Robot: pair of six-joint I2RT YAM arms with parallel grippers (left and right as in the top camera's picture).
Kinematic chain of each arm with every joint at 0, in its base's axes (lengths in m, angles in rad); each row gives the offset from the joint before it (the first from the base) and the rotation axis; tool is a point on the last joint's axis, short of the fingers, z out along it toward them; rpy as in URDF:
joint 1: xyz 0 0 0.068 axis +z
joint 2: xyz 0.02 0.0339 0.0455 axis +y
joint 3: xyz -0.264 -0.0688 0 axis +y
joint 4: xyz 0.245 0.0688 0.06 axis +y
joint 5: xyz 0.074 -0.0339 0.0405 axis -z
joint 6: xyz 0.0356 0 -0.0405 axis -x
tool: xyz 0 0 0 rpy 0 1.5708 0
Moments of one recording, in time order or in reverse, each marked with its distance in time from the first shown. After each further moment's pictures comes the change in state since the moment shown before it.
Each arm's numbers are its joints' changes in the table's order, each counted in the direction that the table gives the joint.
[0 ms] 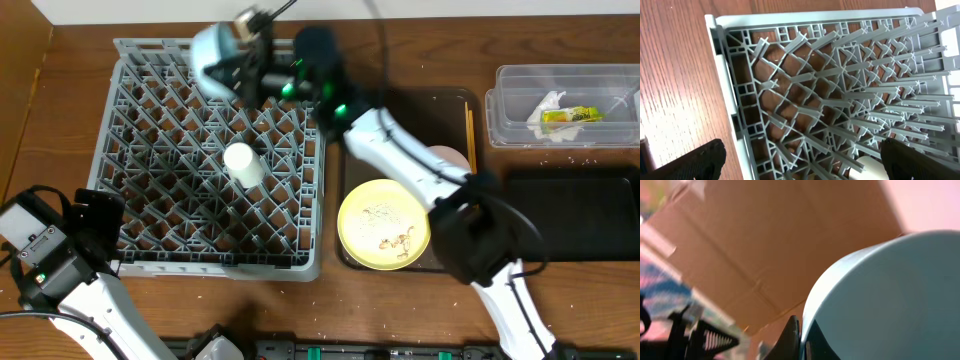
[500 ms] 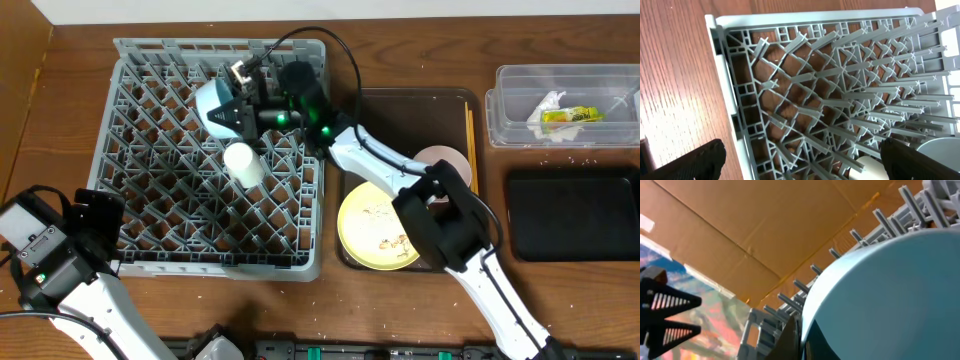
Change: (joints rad) left arm 0.000 0.000 0.000 0.000 0.000 0.000; right arm 0.000 0.201 0.000 -0.109 -0.103 -0.072
